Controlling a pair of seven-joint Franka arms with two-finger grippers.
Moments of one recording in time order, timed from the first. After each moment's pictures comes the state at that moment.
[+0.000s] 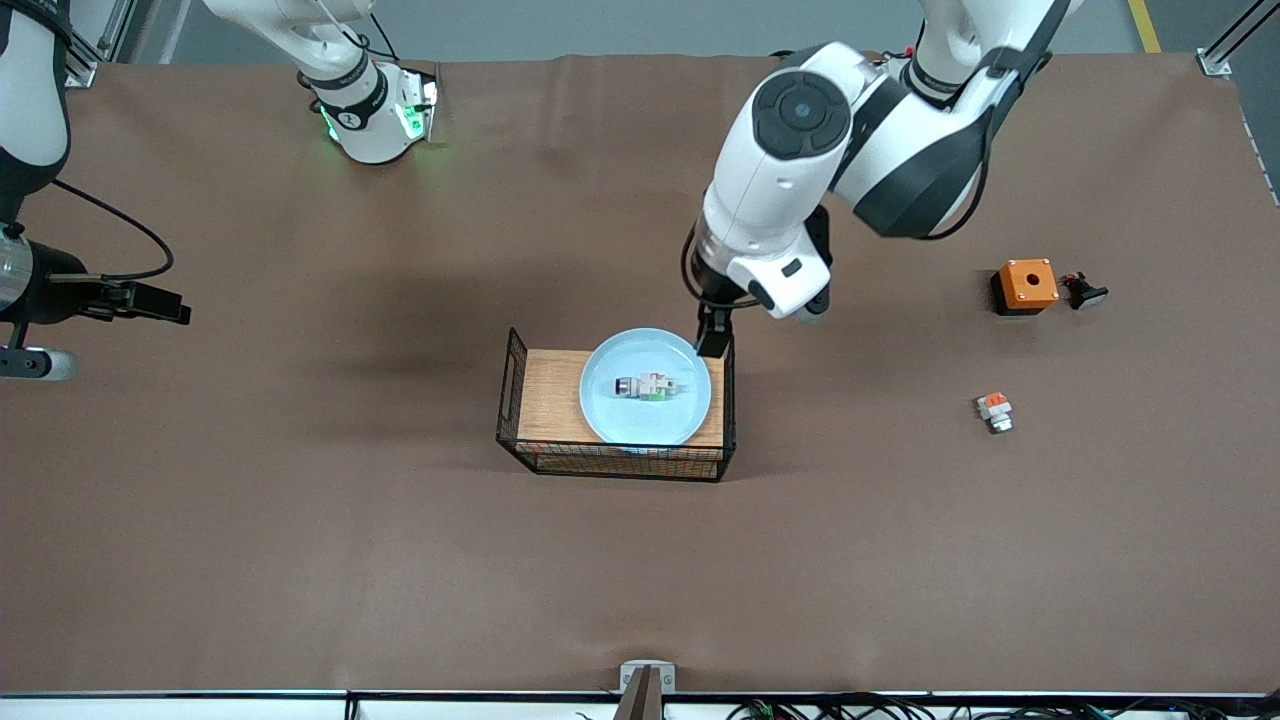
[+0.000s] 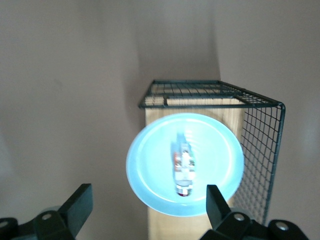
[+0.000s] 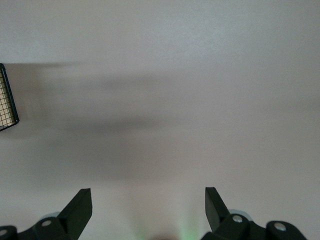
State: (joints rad) left arm -0.36 0.48 -0.41 -1.33 0.06 1.89 -2.30; right arm 0.02 0.16 -0.11 -1.55 0.04 1.52 -0.02
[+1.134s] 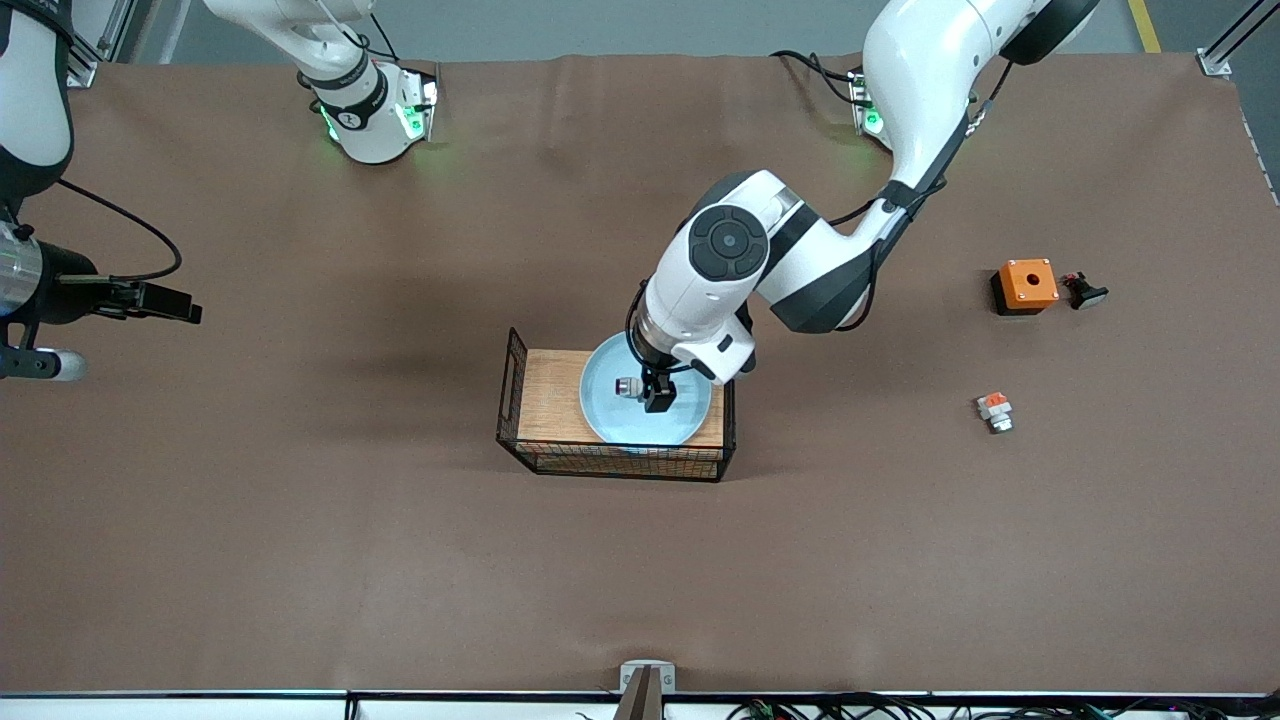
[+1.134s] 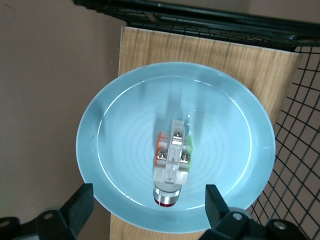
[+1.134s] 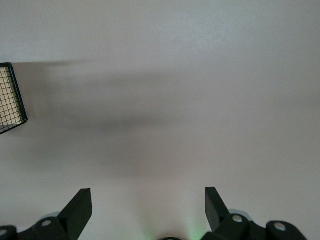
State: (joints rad) left arm -0.43 0.70 -0.40 -1.27 0.07 2.08 -2.41; right arm 0.02 0.16 -0.10 -1.56 0.06 1.51 0.00
